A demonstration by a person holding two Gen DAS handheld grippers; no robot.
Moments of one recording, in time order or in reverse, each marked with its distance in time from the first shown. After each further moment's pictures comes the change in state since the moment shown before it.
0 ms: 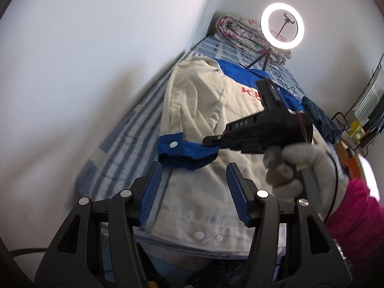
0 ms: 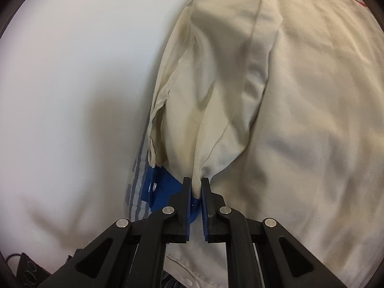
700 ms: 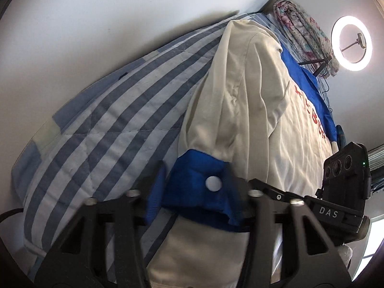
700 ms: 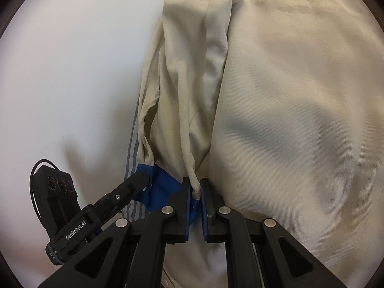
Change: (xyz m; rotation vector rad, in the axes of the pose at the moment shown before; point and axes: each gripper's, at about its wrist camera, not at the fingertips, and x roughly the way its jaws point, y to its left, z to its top) left arm 0.150 0.056 0.023 -0.326 0.208 0.036; right arm 0.006 -0.067 -0.011 0.016 -0.021 0.115
